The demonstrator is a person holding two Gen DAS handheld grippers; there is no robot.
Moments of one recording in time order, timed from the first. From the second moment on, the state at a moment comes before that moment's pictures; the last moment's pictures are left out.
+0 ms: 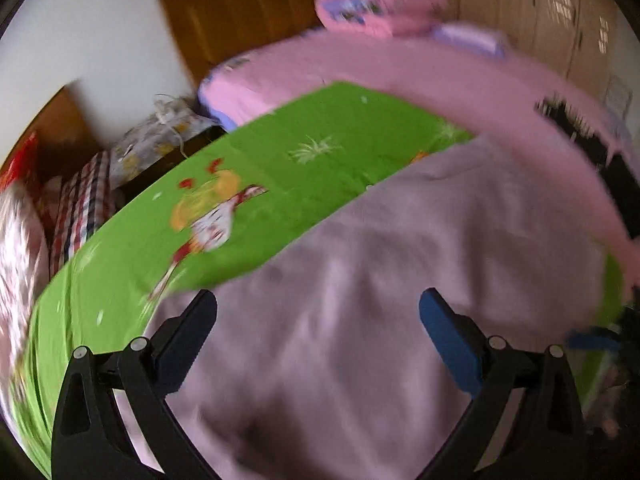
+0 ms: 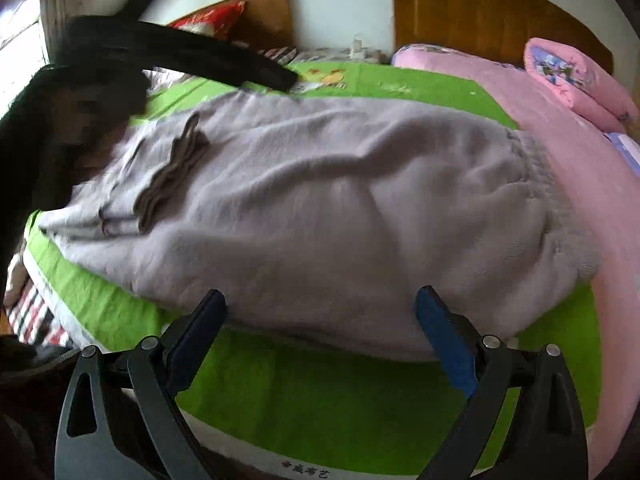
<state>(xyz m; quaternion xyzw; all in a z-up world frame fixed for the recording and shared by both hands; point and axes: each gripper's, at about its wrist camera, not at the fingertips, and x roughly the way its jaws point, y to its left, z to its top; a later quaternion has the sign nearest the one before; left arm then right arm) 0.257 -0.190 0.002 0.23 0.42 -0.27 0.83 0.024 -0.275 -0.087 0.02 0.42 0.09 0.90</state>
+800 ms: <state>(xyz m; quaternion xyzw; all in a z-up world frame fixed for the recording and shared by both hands) 0.317 -0.279 -0.052 0.24 0.42 -0.31 0.82 0.106 -0.306 -0.102 0.00 0.47 0.07 0.88</state>
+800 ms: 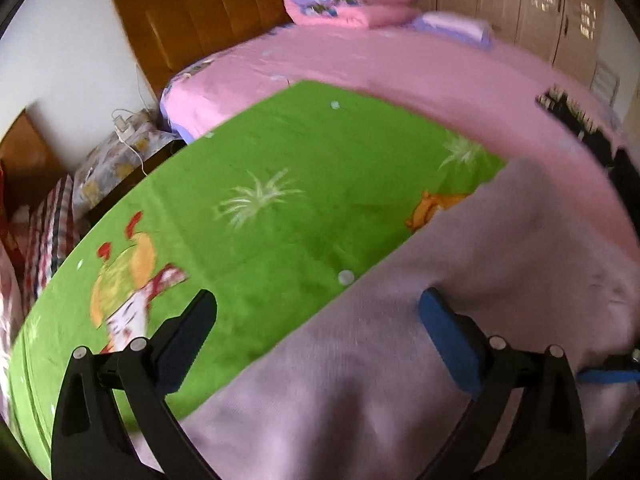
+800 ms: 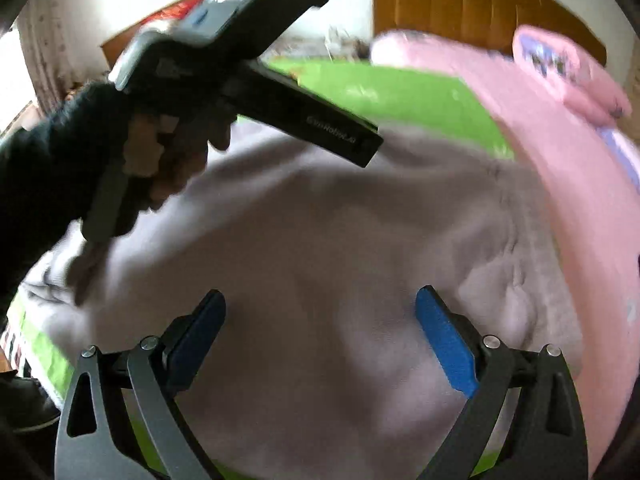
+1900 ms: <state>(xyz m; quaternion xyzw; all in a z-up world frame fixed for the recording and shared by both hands) 0.235 -0.224 0.013 0.07 0.42 -0.30 0.86 0.027 -0.440 -0.122 0.38 0.37 0.05 0.84</state>
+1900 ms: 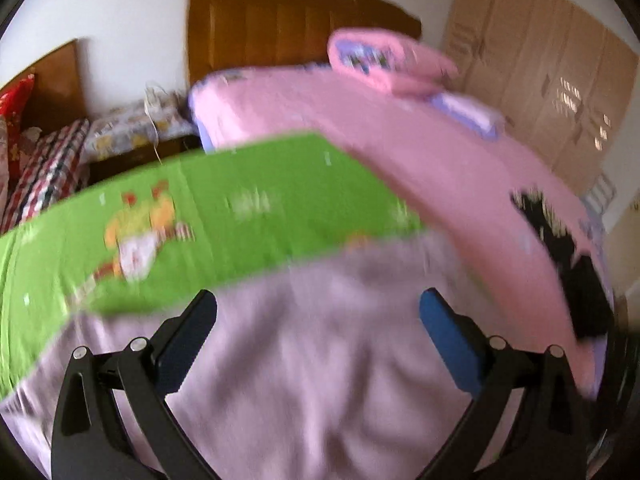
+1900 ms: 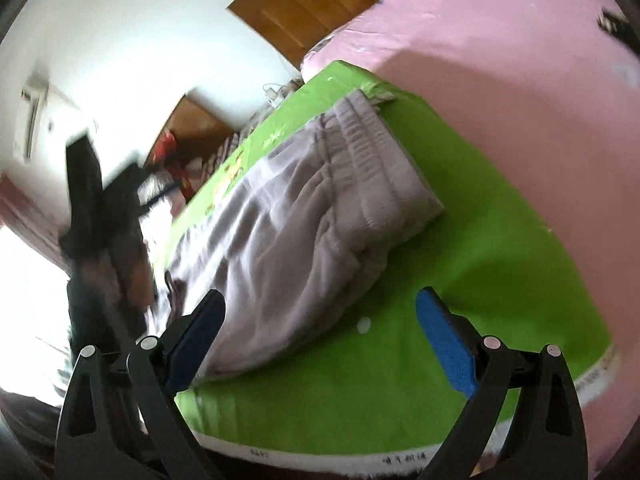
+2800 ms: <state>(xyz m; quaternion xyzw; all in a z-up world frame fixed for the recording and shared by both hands) 0.217 -0.202 -0.044 0.03 0.47 -0.31 0.83 0.101 -0.412 -0.113 0.34 0.42 0.10 0.84</state>
